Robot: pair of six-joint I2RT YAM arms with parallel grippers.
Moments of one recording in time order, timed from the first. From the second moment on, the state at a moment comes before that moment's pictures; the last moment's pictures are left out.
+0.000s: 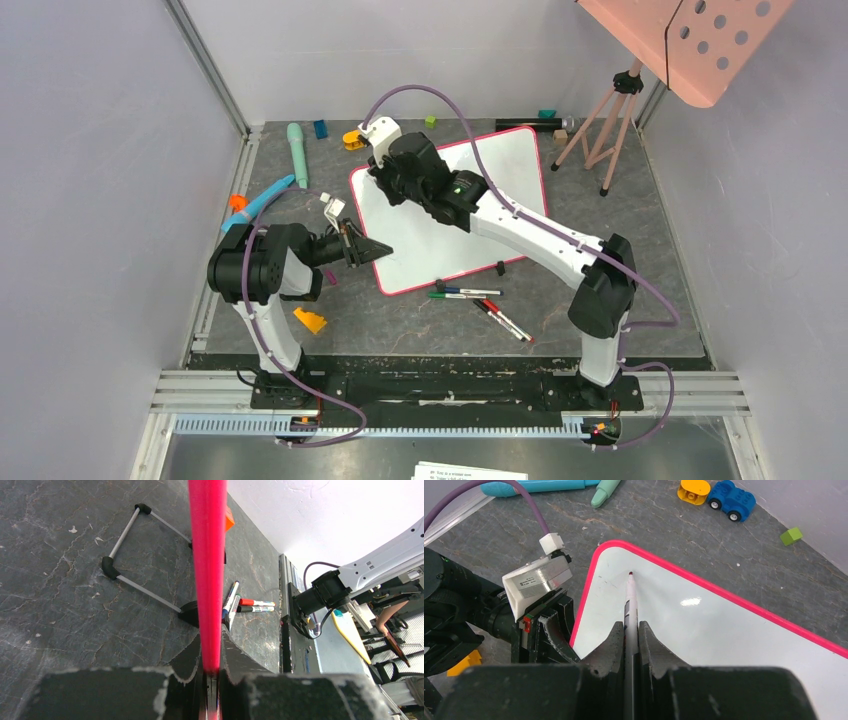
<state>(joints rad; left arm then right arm) -0.05 1.91 0.44 1.51 1.21 -0.75 0.91 1.88 1.82 -0.36 0.17 -0.01</state>
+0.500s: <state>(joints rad) -0.05 1.91 0.44 1.51 1.21 -0.75 0.91 1.88 1.82 -0.36 0.20 -0.01</state>
